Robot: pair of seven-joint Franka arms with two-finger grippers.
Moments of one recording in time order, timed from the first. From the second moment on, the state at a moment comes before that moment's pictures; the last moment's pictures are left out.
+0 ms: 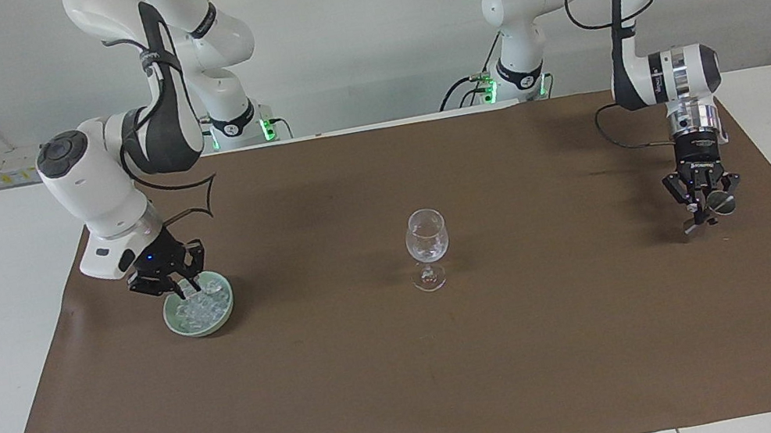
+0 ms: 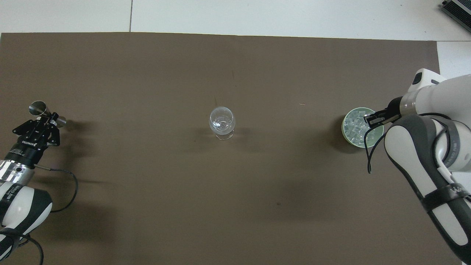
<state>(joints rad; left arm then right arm) 0.21 0.17 0.15 -2.37 -2.24 2.30 -0.47 -0.01 0.12 -0.03 -1.95 0.08 2.15 -0.42</state>
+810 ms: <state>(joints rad) 0.20 0.24 0.13 -2.30 -2.30 2.30 -0.47 0.00 0.08 0.33 -1.71 0.09 2.01 0.38</state>
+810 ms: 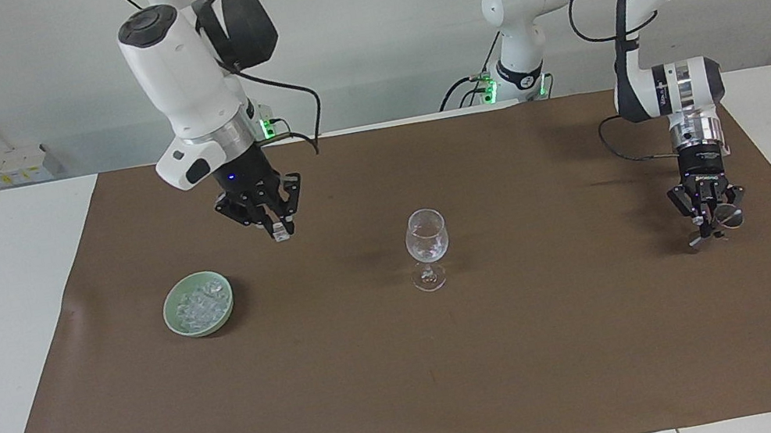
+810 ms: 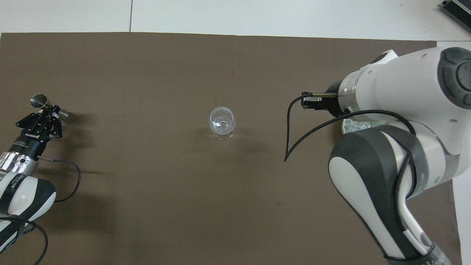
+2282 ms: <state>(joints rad) 0.20 0.29 0.11 -2.25 -2.32 2.32 -0.47 0.11 0.26 0.50 -1.74 -0.02 2.42 0.64</state>
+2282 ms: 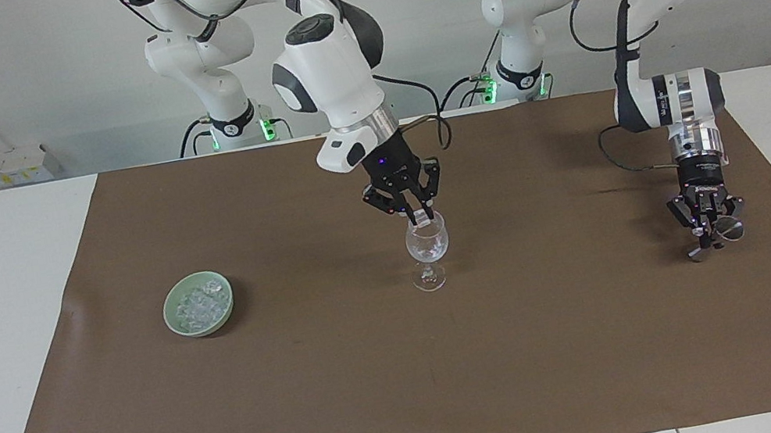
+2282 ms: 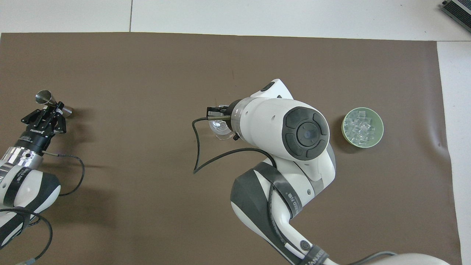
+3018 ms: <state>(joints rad) 0.20 0.29 0.09 -2.24 -2.32 2.35 -0.47 0.12 0.27 0.50 -1.75 -0.02 2.46 0.64</state>
